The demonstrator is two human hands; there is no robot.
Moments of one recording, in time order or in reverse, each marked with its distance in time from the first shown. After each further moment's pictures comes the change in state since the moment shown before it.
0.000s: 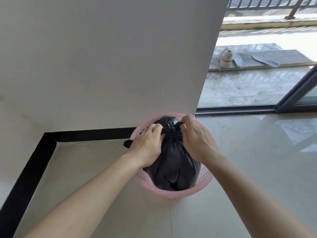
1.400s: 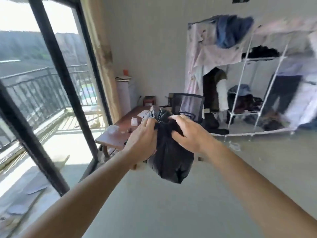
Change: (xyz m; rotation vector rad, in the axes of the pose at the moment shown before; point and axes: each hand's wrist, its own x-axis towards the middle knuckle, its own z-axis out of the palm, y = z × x) left_hand -0.322 0.819 -0.687 -0.505 -0.153 1.533; right_hand -0.511 -0.509 -0.943 -0.542 0.671 1.060
